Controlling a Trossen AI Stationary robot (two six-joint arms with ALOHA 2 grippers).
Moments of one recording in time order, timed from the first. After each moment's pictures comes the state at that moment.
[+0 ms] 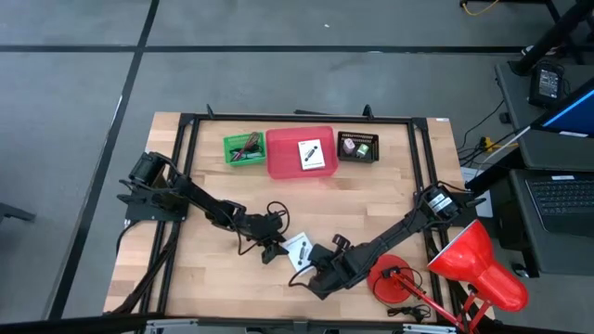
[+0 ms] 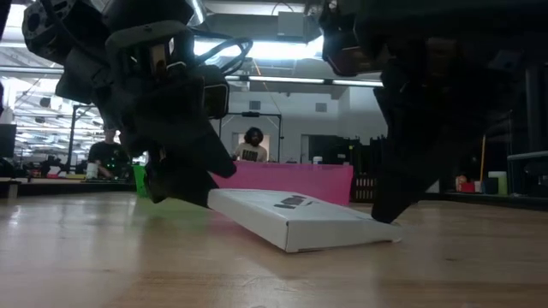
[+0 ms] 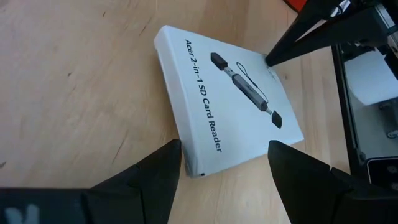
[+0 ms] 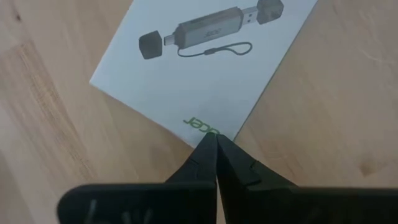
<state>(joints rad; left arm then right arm) -0.31 1.79 0.65 0.54 -0.01 -0.80 0.57 2.10 1.45 -0.68 0.35 1.04</state>
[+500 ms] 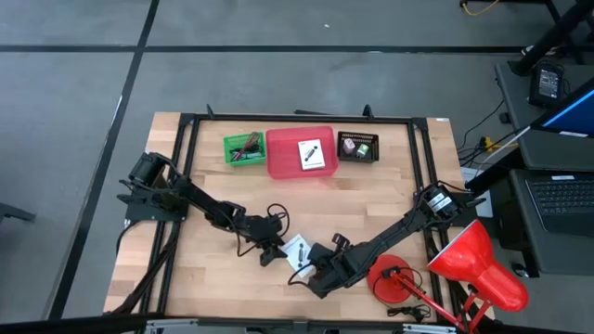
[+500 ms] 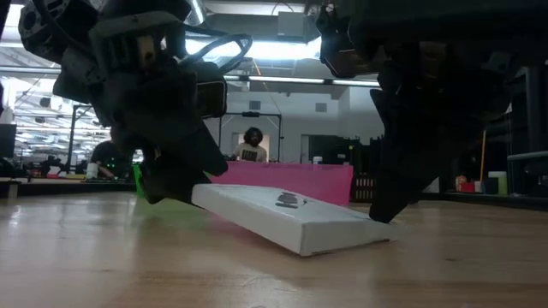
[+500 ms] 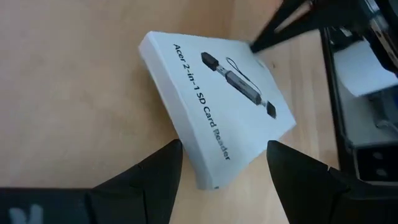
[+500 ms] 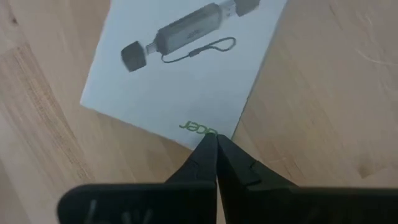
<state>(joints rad) -0.33 1.79 0.65 0.55 0.03 -0.80 0.57 2.10 1.45 -0.68 0.35 1.04</state>
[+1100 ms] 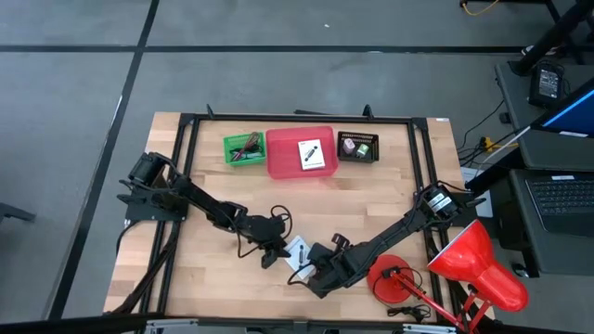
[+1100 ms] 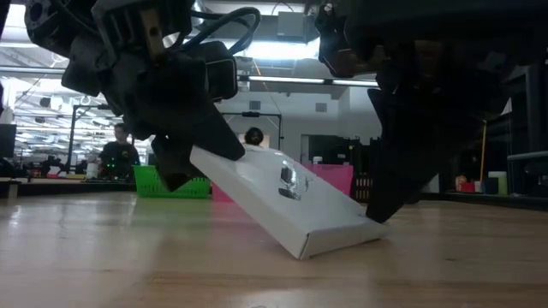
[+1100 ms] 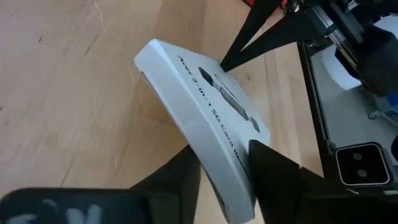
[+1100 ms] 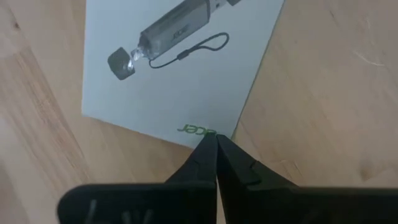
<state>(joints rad) -0.33 1.79 0.69 0.55 0.04 -0.72 0.56 2.10 1.45 -0.67 0.35 1.05</state>
